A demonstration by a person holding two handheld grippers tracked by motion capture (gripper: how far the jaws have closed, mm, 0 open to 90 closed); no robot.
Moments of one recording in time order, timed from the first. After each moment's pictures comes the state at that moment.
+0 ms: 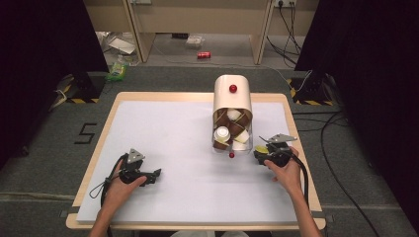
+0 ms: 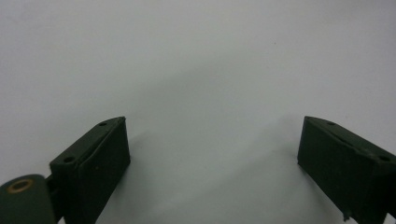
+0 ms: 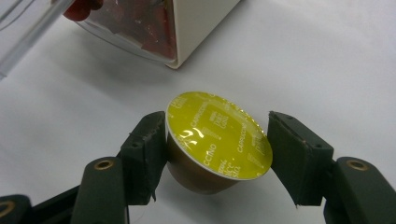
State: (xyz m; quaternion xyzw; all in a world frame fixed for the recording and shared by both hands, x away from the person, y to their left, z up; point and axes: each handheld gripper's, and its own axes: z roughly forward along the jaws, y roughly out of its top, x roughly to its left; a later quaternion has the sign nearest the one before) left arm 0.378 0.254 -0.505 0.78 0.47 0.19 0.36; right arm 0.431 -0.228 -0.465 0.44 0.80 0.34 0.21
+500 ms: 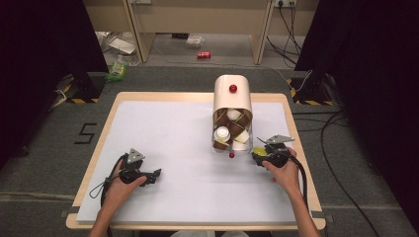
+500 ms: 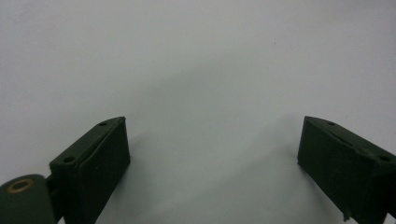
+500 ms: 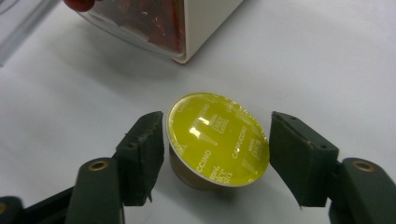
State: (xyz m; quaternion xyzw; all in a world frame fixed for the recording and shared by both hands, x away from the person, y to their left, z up) left arm 0.378 0.254 -0.505 0.78 0.47 0.19 0.36; right arm 0.431 -0.224 -0.470 0.45 0.80 0.34 0.20
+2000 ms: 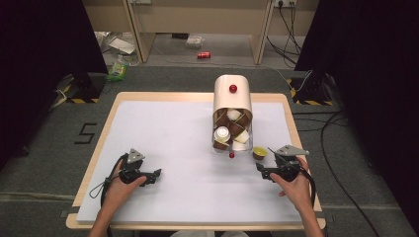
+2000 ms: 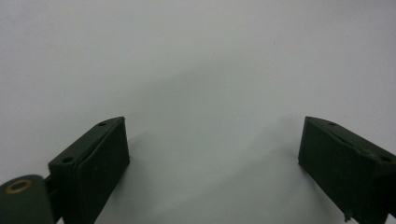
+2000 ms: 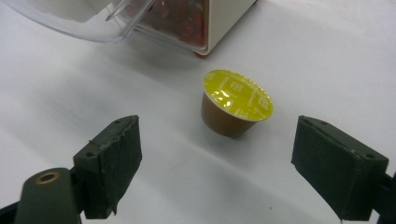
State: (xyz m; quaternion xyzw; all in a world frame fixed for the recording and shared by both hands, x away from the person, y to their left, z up) left arm 0.378 0.254 -0.505 0.78 0.47 0.19 0.36; right arm 0.379 -0.238 -0.453 0.45 0.79 0.37 0.20
